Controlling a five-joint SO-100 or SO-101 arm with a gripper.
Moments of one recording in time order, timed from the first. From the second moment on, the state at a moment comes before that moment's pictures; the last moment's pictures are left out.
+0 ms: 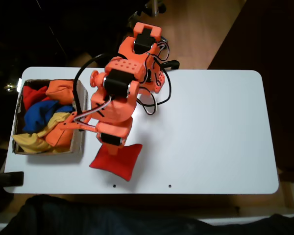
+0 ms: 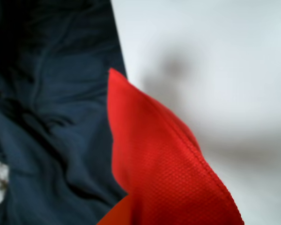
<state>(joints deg) 15.6 102.6 73.8 85.9 -2.6</state>
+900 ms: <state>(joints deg) 30.6 117.6 73.8 88.2 -5.1</state>
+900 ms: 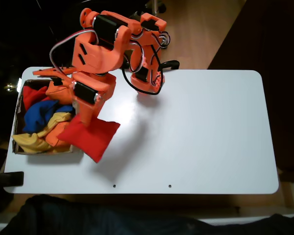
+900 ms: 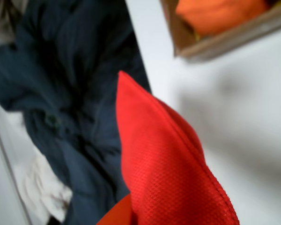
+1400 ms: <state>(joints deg) 45.4 117.6 73.8 86.5 -6.4</state>
